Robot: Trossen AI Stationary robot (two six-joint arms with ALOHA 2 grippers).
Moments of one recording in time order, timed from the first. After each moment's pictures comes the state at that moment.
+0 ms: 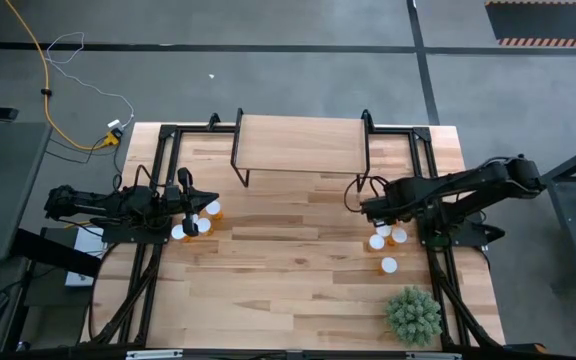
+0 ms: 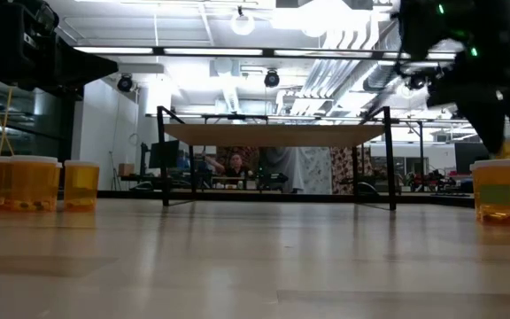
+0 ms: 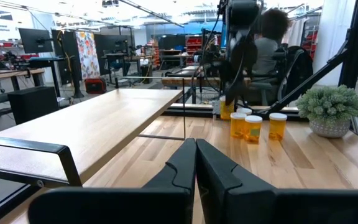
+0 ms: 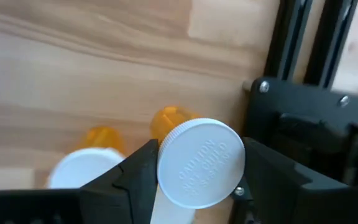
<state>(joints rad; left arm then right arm) -0.01 0.01 0.01 0.06 -0.35 0.06 0.08 1.28 0.89 -1.41 0.14 1.44</state>
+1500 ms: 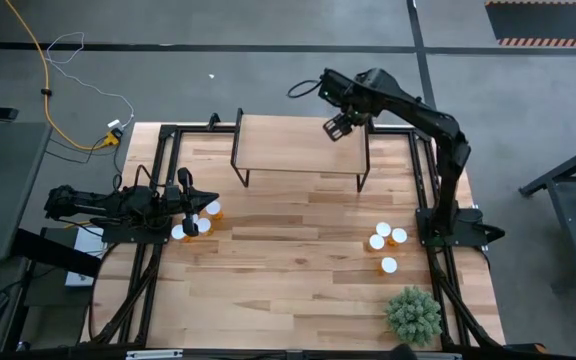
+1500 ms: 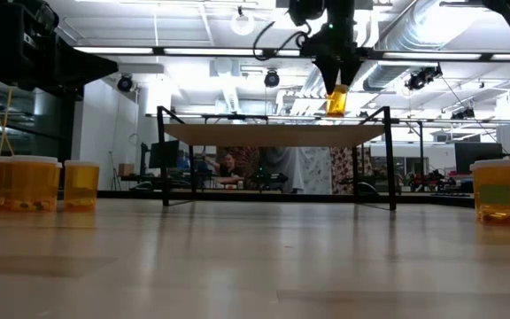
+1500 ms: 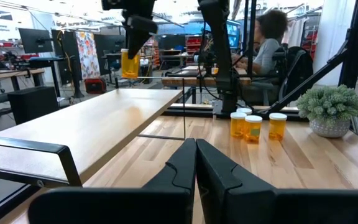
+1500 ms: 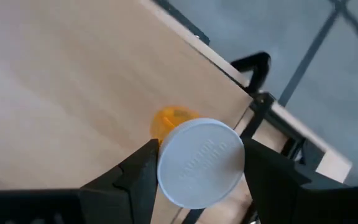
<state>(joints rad) -0.01 0.01 0.01 0.06 -0.35 0.06 -0.53 1.90 2.11 -1.57 0.33 0.42</state>
